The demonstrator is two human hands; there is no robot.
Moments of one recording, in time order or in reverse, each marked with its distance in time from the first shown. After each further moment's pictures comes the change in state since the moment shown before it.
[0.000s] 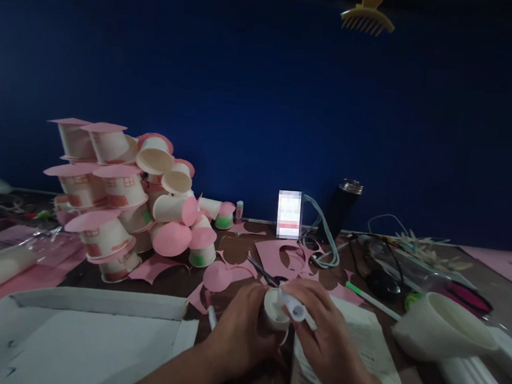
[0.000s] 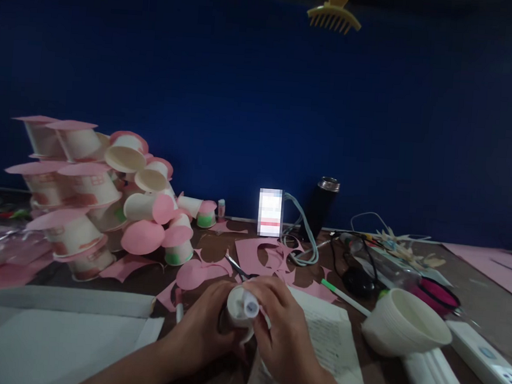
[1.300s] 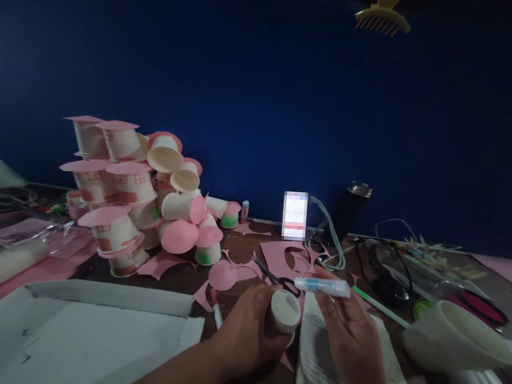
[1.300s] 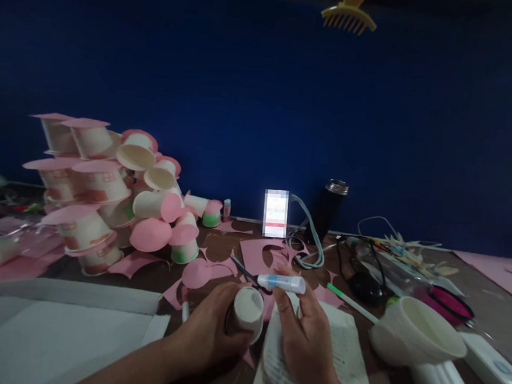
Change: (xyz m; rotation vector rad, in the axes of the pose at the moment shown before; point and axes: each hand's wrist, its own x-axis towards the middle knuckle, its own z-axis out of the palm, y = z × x) left_hand -0.002 0.000 -0.003 -0.050 -0.030 -0.003; right_hand 0.003 -0.005 -0.004 0.166 0.306 0.460
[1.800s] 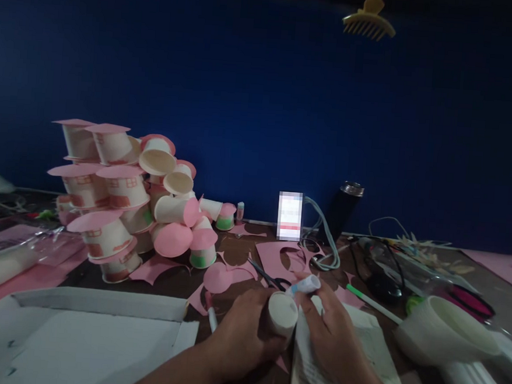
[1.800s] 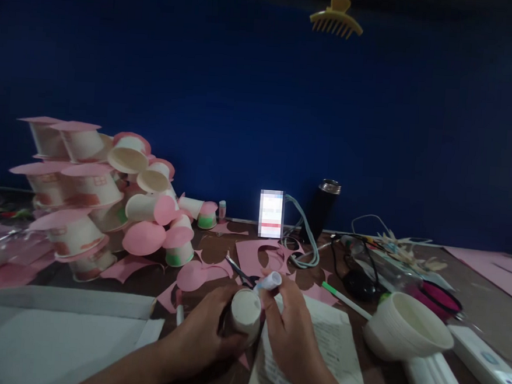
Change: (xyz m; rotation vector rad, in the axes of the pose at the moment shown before) left_hand 0.003 0.009 -0.006 -0.010 -0.084 -0.073; right_hand 0.005 0.006 0.005 -0.141 -0.141 -0.064
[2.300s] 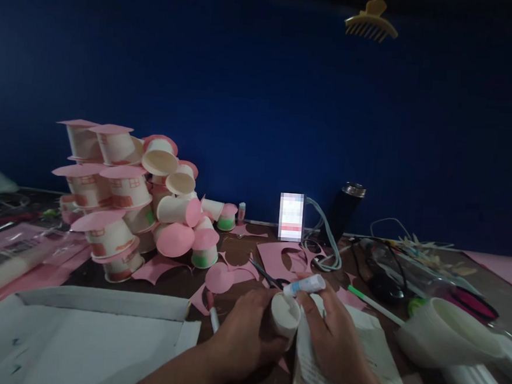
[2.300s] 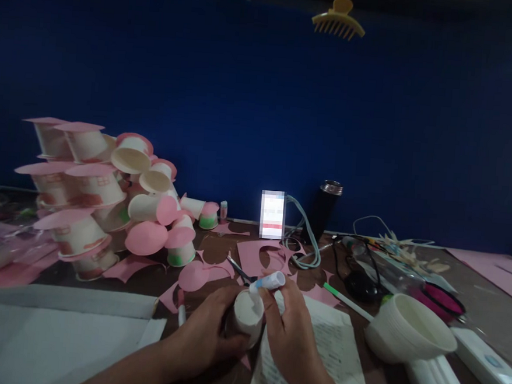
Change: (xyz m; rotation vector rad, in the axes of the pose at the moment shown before) left_hand 0.000 0.005 -0.001 -0.014 -0.015 0.026; right_hand -0.001 -0.001 0.004 -0.020 0.045 -0.034
